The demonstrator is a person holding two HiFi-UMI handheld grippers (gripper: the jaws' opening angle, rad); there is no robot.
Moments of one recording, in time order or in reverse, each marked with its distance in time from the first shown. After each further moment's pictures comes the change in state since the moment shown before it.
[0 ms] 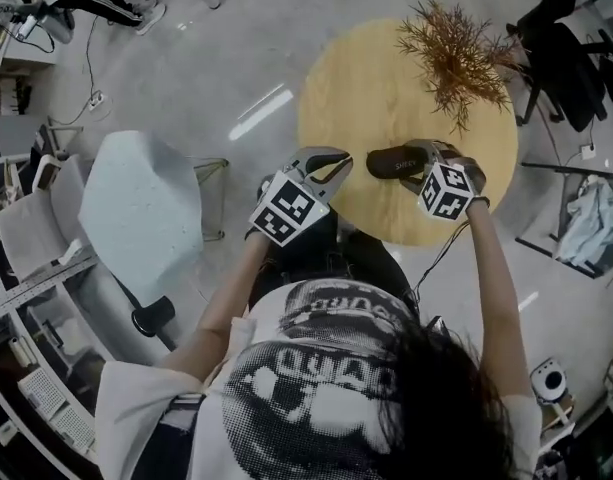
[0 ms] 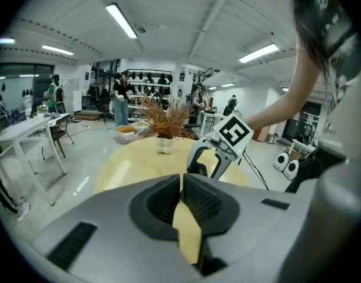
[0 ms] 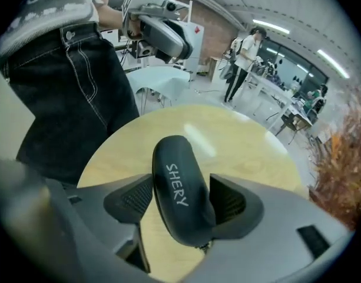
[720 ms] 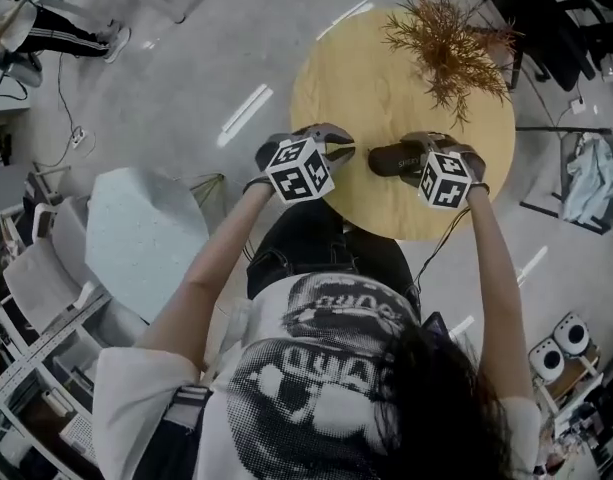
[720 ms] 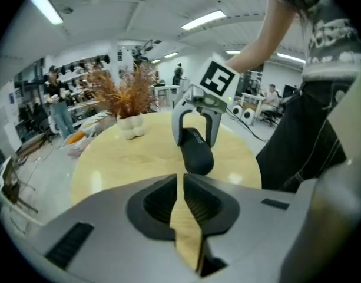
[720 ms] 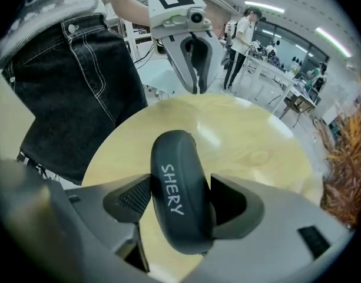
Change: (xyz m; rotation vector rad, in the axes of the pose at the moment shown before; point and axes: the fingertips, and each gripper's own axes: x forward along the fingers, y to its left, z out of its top) left arm 0.067 0.036 -0.050 0.457 0.242 -0.386; right arm 0.018 -0.006 0.001 0.108 0.080 0.074
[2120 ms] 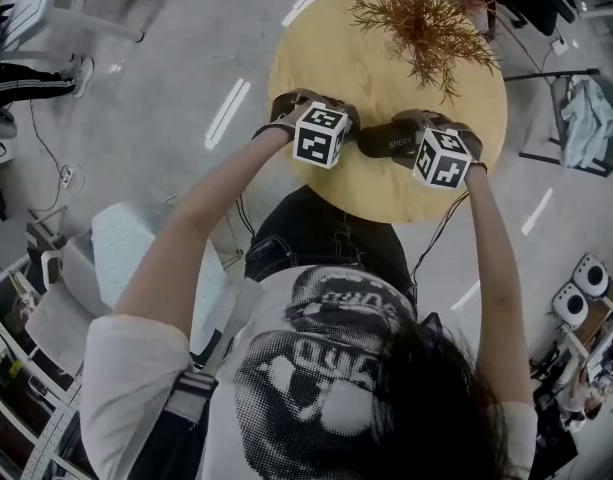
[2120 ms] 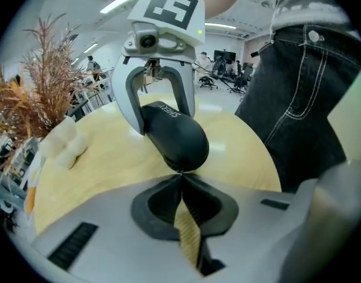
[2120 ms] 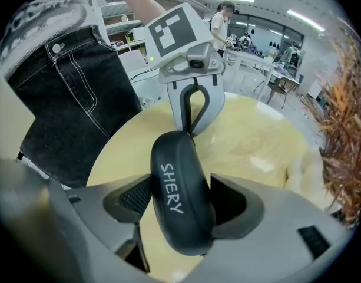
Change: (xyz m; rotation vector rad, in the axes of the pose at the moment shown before) left arm 0.083 -0.005 -0.018 0.569 0.151 -0.422; right arm -0.001 -0.013 -0.001 0.202 -0.032 -0.020
